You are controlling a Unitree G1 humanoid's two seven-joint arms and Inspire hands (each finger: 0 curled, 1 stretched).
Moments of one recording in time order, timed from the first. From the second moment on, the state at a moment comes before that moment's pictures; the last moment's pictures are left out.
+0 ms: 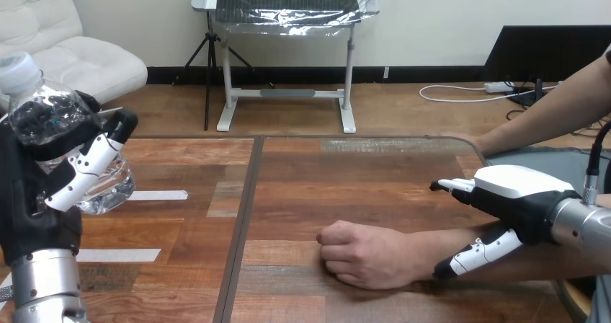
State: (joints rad) left arm 0.04 0.11 0.30 -0.05 -0.19 -0.37 0.01; right arm -0.29 -0.83 0.28 0.26 -0.58 -0.14 0.53
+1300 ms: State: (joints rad) left arm 0.04 0.11 0.29 -0.05 -0.18 -0.37 0.02; right arm -0.23 -0.83 0.25 0.18 -0.58 -0.12 0.51
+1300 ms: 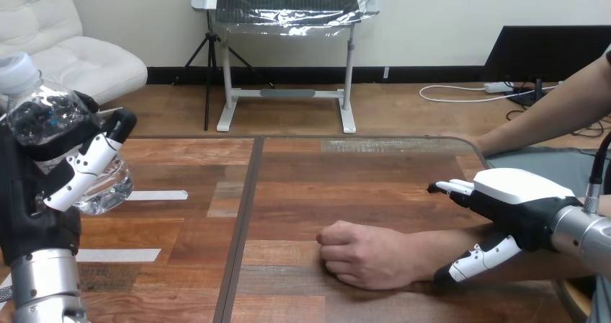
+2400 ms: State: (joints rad) left arm 0.03 0.11 0.29 -0.05 -0.17 -0.37 0.02; right arm -0.18 -0.85 0.26 0.14 -0.69 -0.20 0.43
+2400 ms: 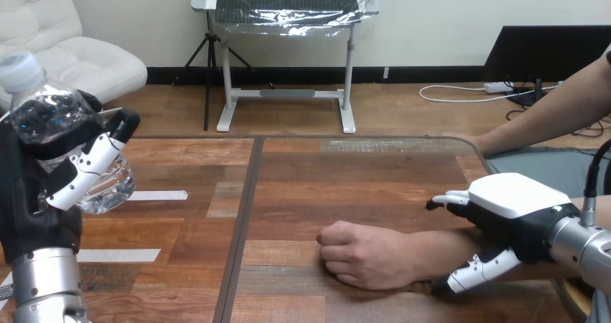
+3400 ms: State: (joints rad) left arm 0.03 0.11 0.29 -0.06 -0.15 -0.37 0.03; right arm -0.20 -0.91 0.26 0.08 -0.71 -0.25 0.56
